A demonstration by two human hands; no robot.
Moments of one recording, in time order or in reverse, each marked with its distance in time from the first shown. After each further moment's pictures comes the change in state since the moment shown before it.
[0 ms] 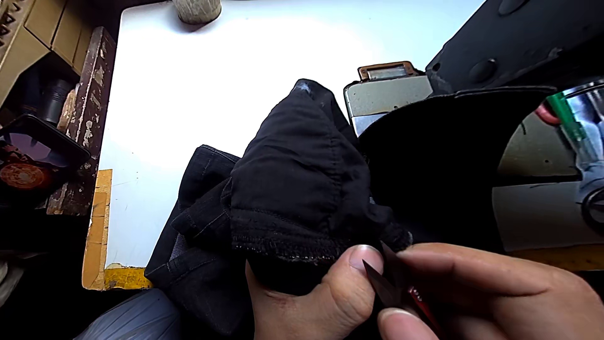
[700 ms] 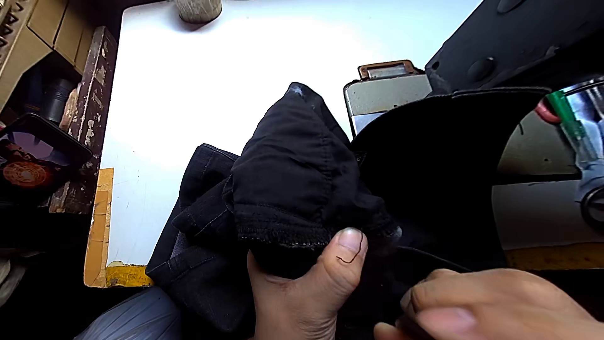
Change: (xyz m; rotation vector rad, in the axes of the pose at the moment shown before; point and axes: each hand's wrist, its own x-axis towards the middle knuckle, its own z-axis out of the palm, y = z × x) left_hand 0.002 -0.002 0.001 0.100 0.090 -0.034; right_hand 0.008 -0.004 0.000 -0.108 0.036 -0.295
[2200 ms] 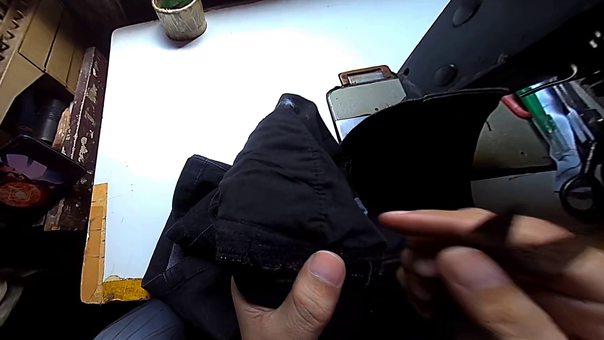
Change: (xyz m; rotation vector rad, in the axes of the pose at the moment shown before) left_hand -0.005 0.007 -0.006 -0.069 -0.059 0.070; right_hand 0.005 0.018 -0.028 0.232 -0.021 0.353
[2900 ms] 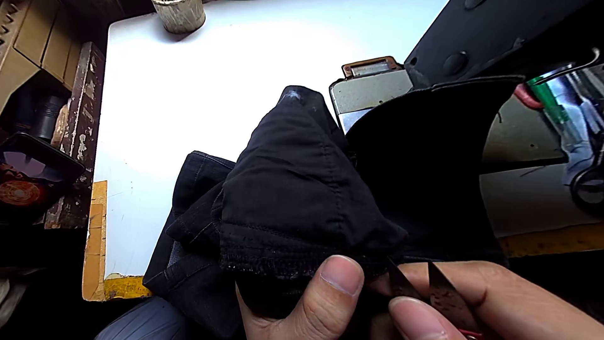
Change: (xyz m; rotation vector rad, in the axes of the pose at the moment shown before) left_hand -0.006 0.000 0.001 -0.079 0.011 -0.099; right_hand -0.018 -0.025 0.012 -0.108 -0.139 0.102
